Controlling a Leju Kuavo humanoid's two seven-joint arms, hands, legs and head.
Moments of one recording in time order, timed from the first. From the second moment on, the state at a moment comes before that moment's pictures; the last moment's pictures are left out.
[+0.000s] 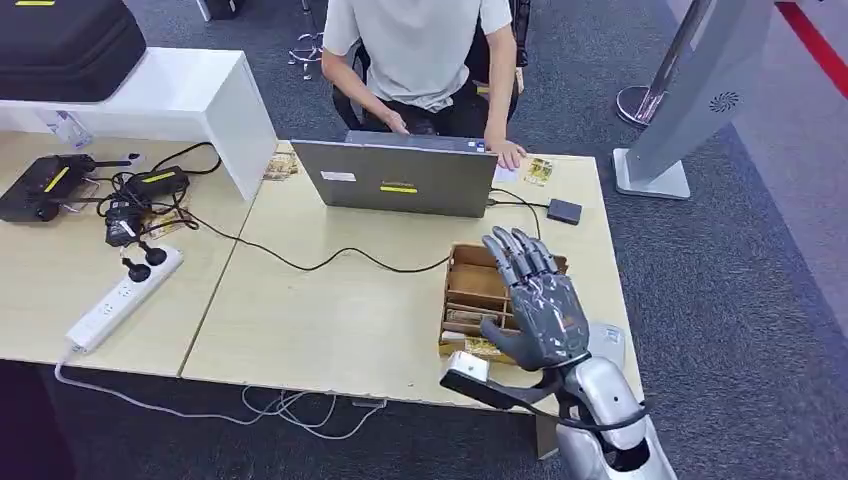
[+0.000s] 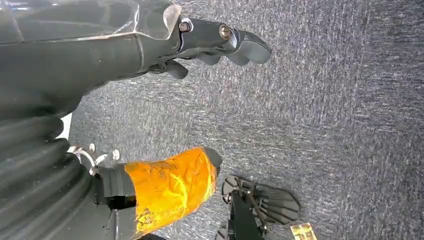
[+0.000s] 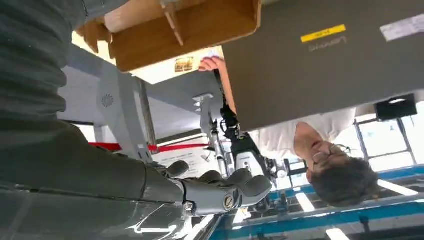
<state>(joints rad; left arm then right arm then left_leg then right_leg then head) -0.10 -0.27 1.32 -0.20 -1.05 -0.06 -0.14 -0.17 0.07 0.42 -1.36 1.17 -0.18 -0.27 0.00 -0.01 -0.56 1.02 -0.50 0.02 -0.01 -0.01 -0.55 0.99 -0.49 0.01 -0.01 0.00</state>
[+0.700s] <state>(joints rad) -0.10 -0.27 1.32 -0.20 -1.05 -0.06 -0.15 -0.17 0.08 0.47 -1.24 1.16 -0.17 -0.28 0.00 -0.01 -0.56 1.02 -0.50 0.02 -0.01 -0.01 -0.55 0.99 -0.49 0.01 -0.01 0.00</state>
